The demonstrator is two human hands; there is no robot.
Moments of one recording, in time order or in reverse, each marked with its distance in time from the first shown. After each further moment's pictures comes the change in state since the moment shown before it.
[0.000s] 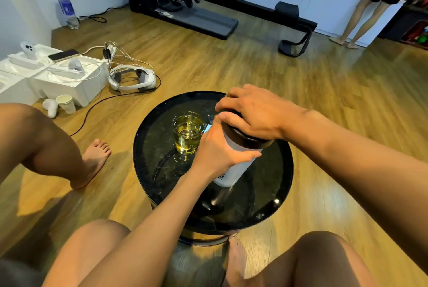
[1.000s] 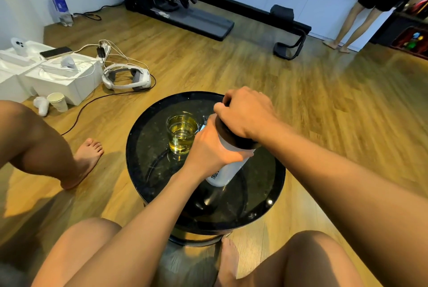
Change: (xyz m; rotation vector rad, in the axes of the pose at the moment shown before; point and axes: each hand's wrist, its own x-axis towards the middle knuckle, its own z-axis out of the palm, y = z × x) left_hand 0.001 0.008 -0.002 -0.027 -0.049 -0.037; right_hand 0.010 -0.021 0.010 0.151 0.153 0.598
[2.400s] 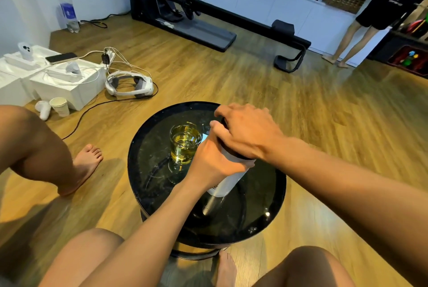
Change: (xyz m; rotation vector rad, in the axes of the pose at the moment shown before) left_hand 0.004 0.000 -0.002 -0.004 -0.006 -0.035; right_hand -0.009 -0.002 -0.004 0.000 0.011 -0.264
